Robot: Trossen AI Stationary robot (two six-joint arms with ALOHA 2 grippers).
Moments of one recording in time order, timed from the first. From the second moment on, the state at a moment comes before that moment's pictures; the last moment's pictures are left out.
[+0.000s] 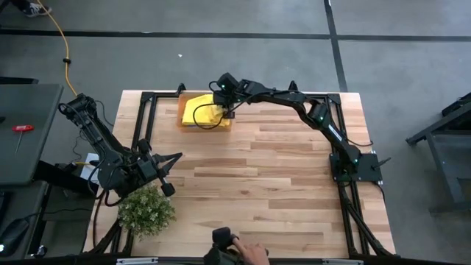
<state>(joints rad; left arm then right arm) -0.79 0.97 0.66 0.41 -1.47 0.40 -0.47 2.40 2.09 -0.52 0.04 -0.65</state>
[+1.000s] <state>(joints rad) -0.80 0.98 0.66 0.39 -1.48 0.38 -0.43 2.18 1.83 -0.41 -0.29 -0.44</state>
